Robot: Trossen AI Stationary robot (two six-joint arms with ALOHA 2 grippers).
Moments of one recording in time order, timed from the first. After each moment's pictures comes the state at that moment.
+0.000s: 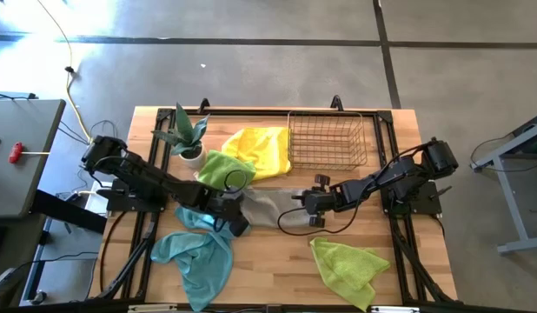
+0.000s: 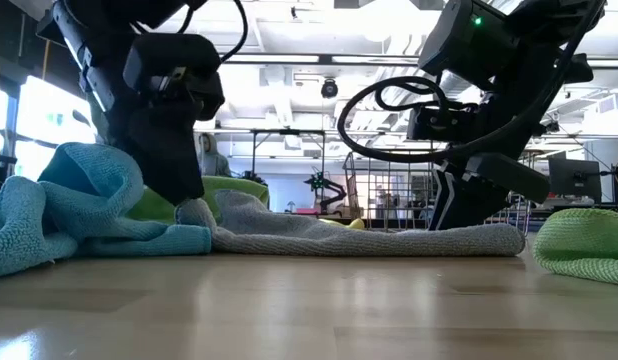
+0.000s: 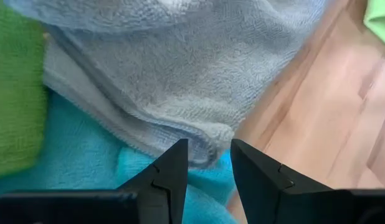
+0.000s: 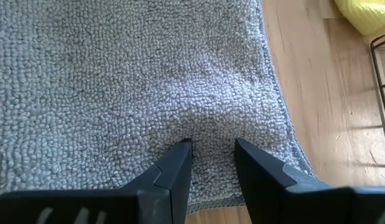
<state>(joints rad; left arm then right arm) -0.18 1.55 0.75 -0.21 -0.16 -1.03 0.22 1.64 0.73 -0.22 0.33 0.23</state>
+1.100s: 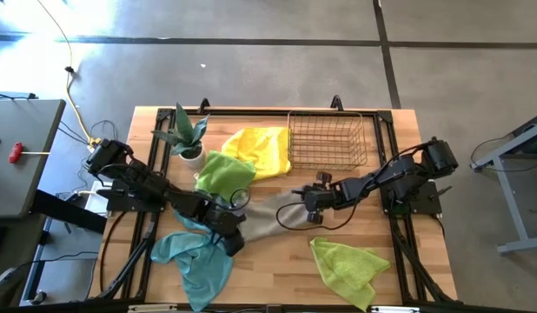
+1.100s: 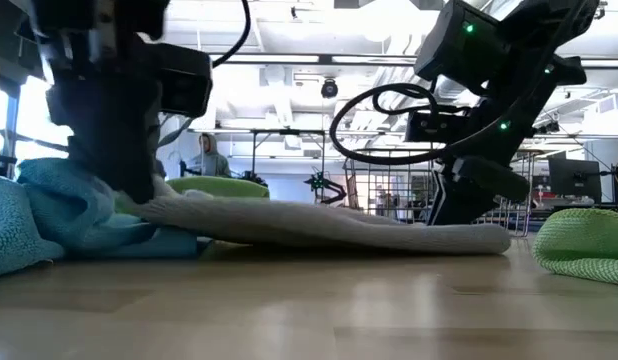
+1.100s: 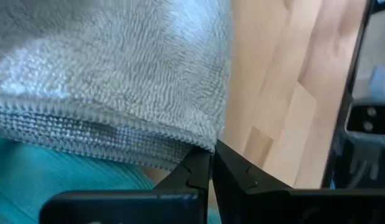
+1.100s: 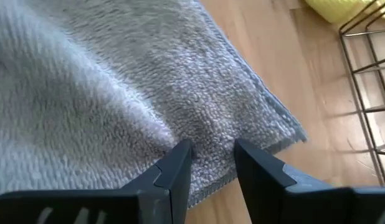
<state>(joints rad) -0.30 1.61 0.75 -0.06 0.05 -0.98 0.19 1.64 0.73 -0.23 0.37 0.30</state>
